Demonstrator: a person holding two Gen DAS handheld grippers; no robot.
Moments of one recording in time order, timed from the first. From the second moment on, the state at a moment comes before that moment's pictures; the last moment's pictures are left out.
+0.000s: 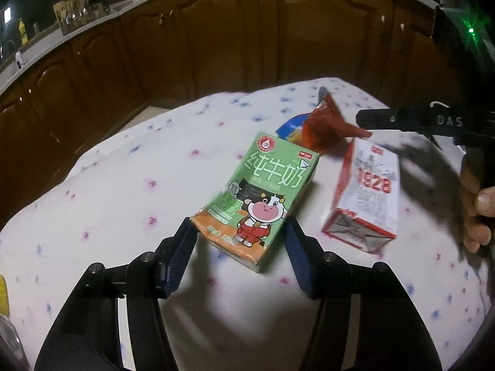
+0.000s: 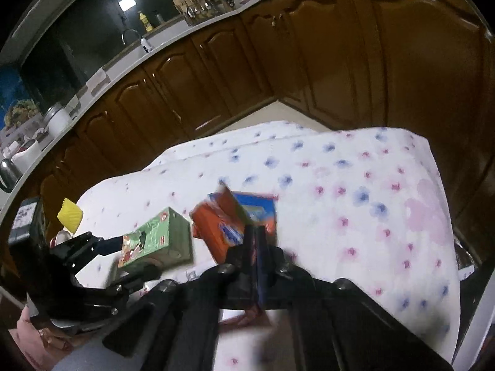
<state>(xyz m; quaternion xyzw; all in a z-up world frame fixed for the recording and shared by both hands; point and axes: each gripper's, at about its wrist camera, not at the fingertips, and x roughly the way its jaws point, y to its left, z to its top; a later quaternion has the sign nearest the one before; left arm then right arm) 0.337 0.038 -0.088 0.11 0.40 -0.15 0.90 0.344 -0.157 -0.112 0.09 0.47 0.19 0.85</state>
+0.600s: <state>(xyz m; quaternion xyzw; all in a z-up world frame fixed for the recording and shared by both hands) 0.258 0.071 -0.068 -0.02 0.40 -0.12 0.91 0.367 -0.129 -0.100 0.06 0.47 0.23 0.85</state>
